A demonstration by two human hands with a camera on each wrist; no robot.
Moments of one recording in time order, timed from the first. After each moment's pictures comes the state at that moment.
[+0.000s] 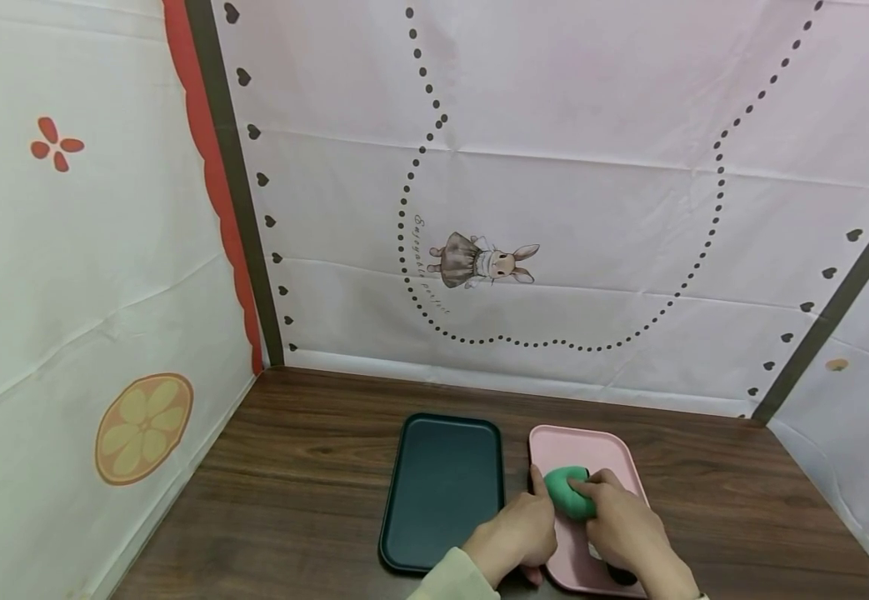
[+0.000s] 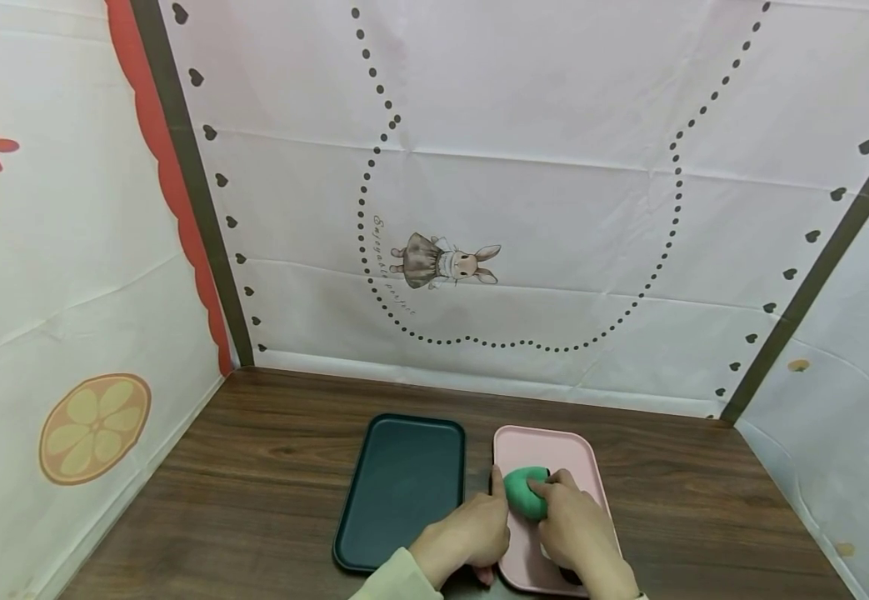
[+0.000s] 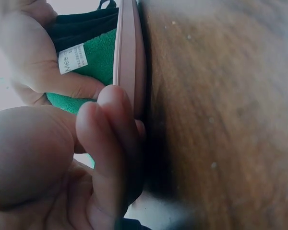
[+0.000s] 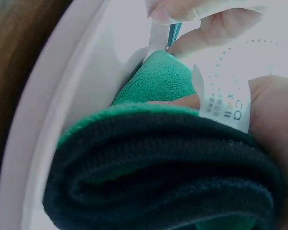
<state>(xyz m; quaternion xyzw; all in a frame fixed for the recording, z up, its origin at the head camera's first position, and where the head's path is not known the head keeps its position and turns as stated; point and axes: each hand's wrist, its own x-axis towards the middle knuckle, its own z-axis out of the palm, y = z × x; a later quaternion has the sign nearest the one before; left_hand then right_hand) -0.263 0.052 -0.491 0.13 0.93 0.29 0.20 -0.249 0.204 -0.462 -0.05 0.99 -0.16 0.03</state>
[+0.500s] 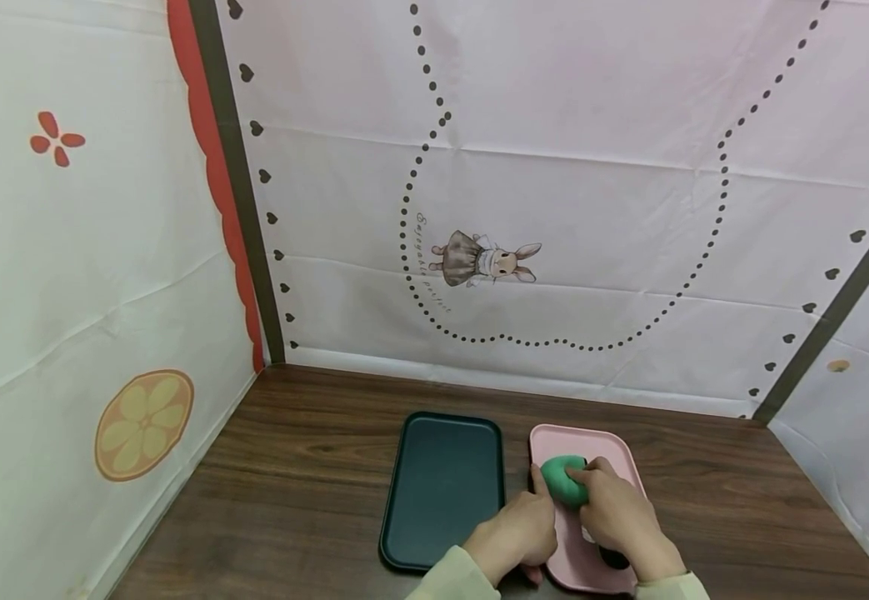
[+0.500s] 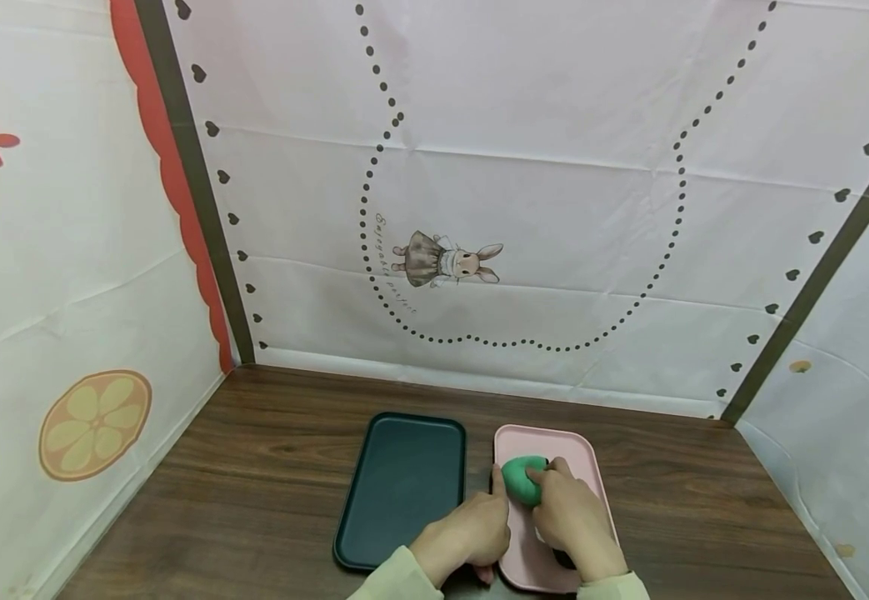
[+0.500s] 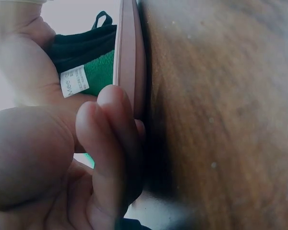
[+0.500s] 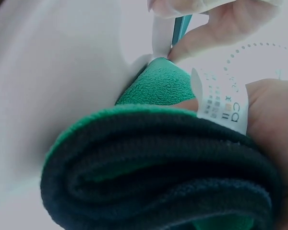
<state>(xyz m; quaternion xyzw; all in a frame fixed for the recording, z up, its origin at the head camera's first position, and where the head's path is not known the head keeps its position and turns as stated) -0.263 0.050 -0.492 0.12 0.92 0.31 0.22 -0.263 0.199 -0.459 -0.06 0.99 -0.15 0.03</state>
